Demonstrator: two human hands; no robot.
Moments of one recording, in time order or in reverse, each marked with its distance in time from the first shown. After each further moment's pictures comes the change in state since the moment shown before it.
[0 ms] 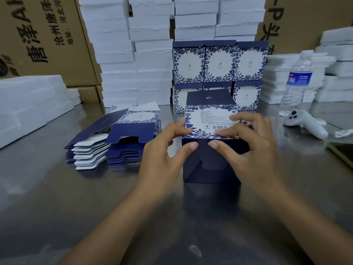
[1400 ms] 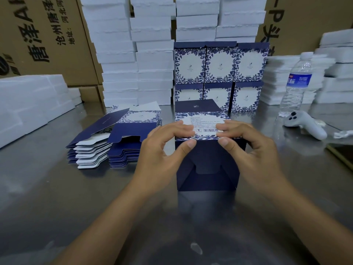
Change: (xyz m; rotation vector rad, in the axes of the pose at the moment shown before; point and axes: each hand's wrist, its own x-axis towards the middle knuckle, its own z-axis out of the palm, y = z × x) left_hand 0.004 0.001 -0.007 -0.017 0.017 0.119; right_hand 0.000 0.000 0.000 0.350 -0.091 0.098
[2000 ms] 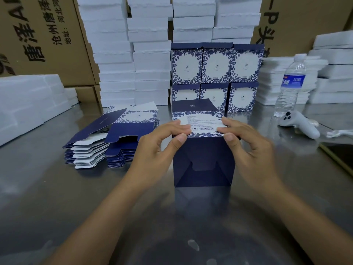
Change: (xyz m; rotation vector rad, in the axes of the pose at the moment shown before) left_hand 0.005 -0.006 -0.008 -0.051 -0.131 -0.040; right_hand -0.003 0.015 -0.006 -0.138 0.066 -0.030
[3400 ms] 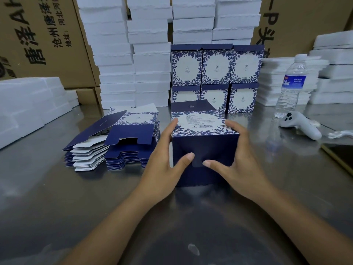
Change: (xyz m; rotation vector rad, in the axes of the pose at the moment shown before) left_hand -0.015 -0.017 0.015 0.088 -0.074 -0.134; right_hand -0.013 0.011 0.004 -0.106 -0.261 0.113
